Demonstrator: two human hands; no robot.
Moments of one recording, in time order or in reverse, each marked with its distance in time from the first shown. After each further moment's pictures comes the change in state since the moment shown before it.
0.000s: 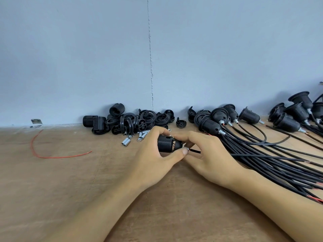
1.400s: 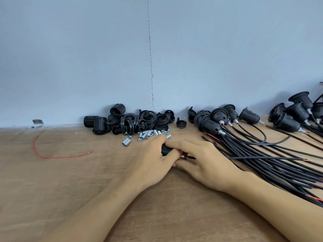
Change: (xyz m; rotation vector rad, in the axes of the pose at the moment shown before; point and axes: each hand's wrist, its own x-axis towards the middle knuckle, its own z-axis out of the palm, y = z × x) left_hand 0.005 -0.004 0.002 0.216 -0.039 0.048; right_hand -0.003 -0.005 0.005 -0.020 -0.135 -0.073
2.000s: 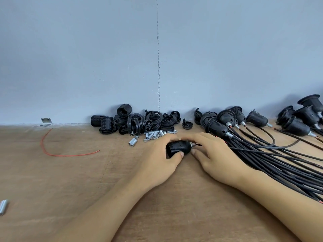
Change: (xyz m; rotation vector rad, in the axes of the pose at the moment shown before) left_hand 0.001 -0.008 -0.003 0.037 -0.009 0.033; right_hand 0.006 0.024 -0.002 -0.074 0.045 0.149
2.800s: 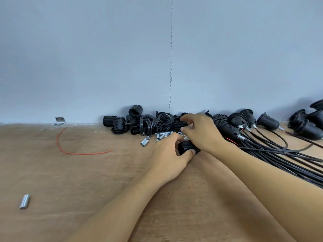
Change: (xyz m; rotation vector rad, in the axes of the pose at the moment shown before) left_hand 0.008 -0.008 0.001 -0.026 0.023 -0.140; right_hand 0.085 -0.021 0.025 -0.063 0.053 0.378
